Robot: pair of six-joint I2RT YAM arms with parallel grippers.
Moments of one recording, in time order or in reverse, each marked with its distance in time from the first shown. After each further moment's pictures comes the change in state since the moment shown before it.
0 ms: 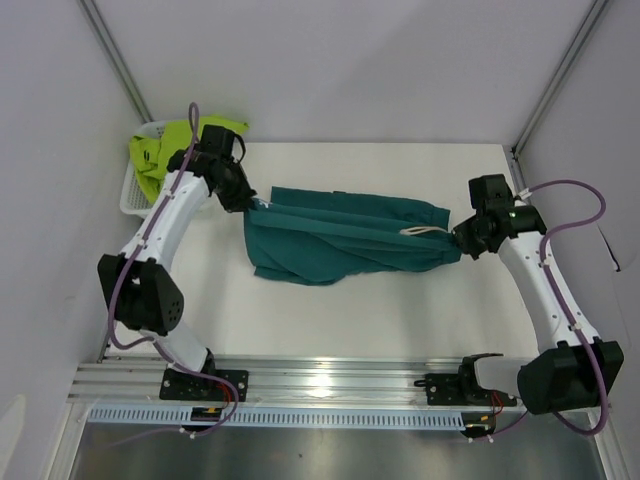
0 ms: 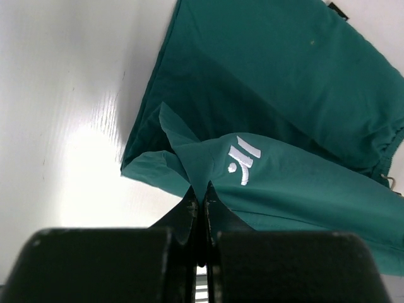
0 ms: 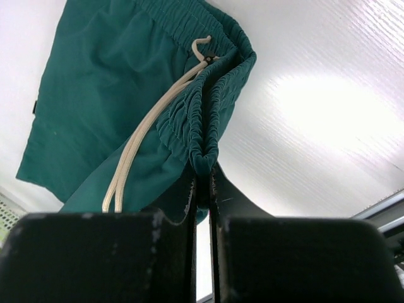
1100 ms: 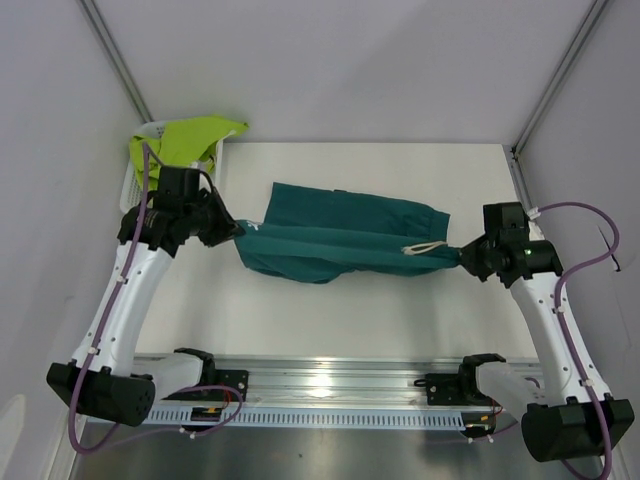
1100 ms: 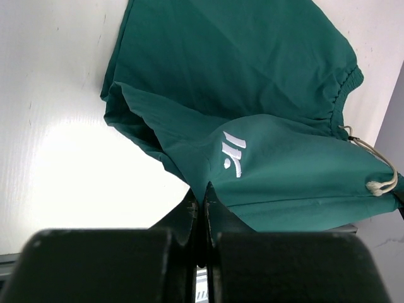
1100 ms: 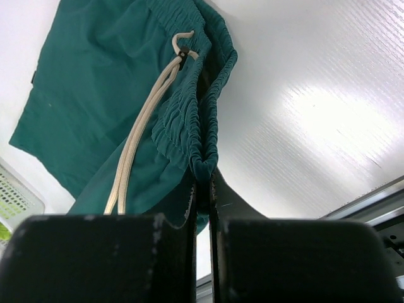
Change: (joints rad) left arm 0.003 -0.480 -0.292 0.004 0.091 -0.027; right arm -0.039 -0.221 -0.147 0.013 -0.079 -0.078
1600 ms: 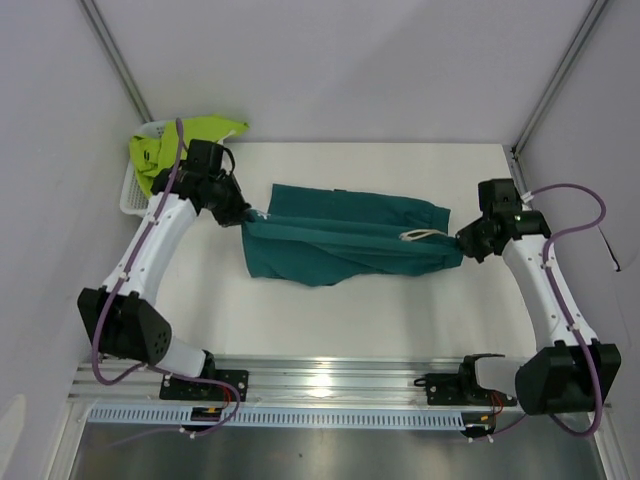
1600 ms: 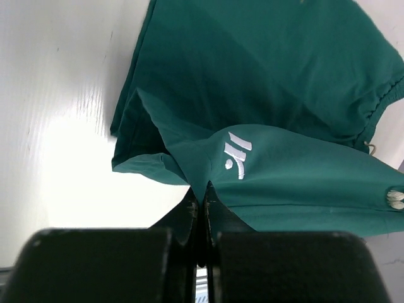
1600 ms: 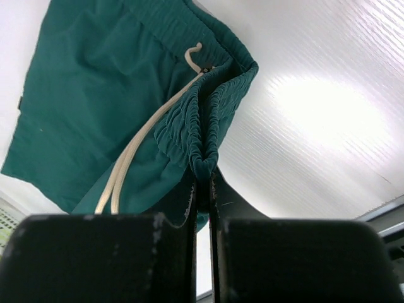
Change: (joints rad) left arm 0.002 0.299 0.123 0.003 -0.014 0.009; right arm -0.038 0.211 0.083 0.033 0.000 -0.018
